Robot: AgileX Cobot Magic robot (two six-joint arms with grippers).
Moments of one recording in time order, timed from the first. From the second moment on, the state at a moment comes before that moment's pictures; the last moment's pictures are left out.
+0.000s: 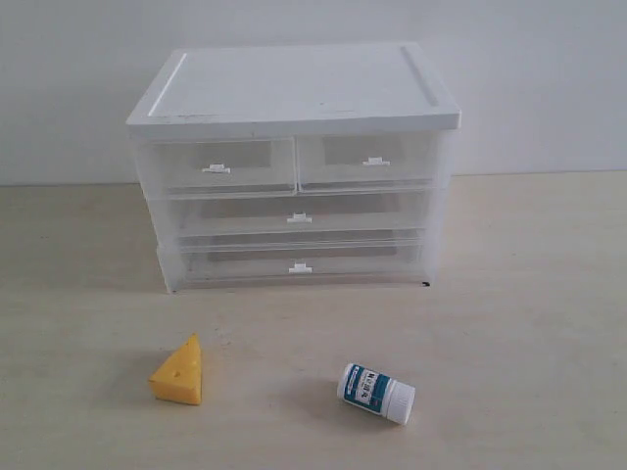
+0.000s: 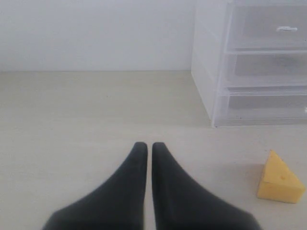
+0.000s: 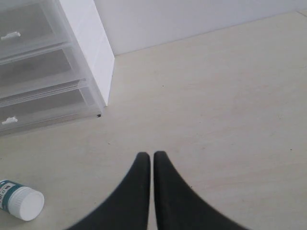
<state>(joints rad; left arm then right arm) -0.02 0.00 0.00 0.07 0.29 -0.05 0.08 0.01 0.00 0.00 0.35 0.23</state>
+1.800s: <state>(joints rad) -0.02 0.00 0.00 -0.75 0.19 -0.23 0.08 0.01 0.00 0.00 0.35 0.23</state>
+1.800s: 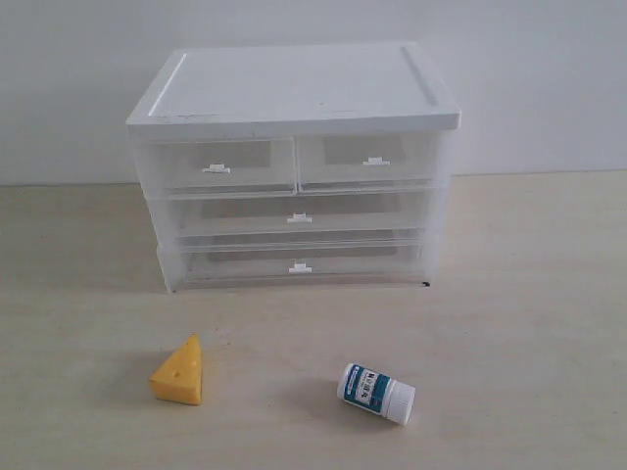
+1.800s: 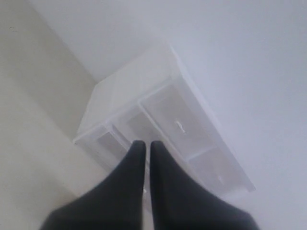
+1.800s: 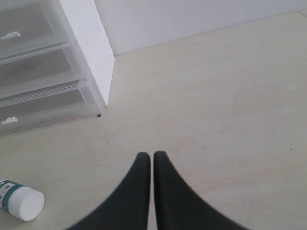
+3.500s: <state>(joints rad) -0.02 0.53 -0.16 -1.73 0.62 1.44 0.08 0.01 0.00 0.41 -0.04 0.32</state>
